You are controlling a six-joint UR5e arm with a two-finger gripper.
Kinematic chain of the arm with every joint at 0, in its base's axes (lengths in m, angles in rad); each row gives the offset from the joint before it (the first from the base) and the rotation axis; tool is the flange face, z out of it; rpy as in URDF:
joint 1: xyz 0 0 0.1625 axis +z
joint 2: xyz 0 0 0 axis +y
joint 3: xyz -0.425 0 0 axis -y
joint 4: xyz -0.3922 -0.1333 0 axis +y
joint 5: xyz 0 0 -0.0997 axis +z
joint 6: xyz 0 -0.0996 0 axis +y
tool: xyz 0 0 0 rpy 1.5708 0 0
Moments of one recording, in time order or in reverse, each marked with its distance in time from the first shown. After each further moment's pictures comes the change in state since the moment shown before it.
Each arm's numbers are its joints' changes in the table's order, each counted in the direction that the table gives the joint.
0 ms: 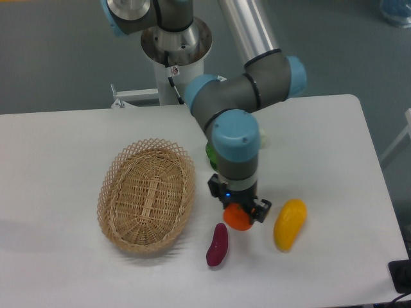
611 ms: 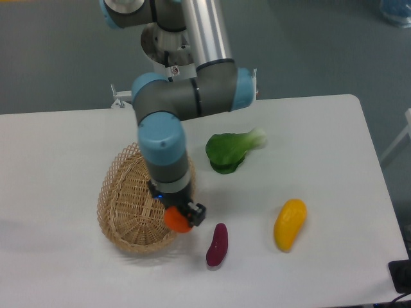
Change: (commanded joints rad) arm -0.186 -0.003 -0.090 -0.012 0.000 0.066
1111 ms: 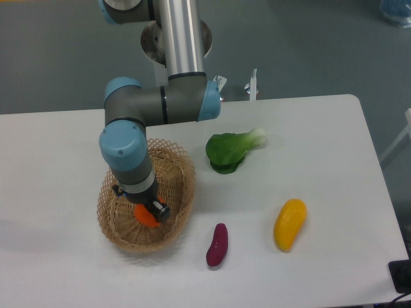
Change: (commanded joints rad) arm -0.071 0.014 -0.048 -0.009 0.000 0.012
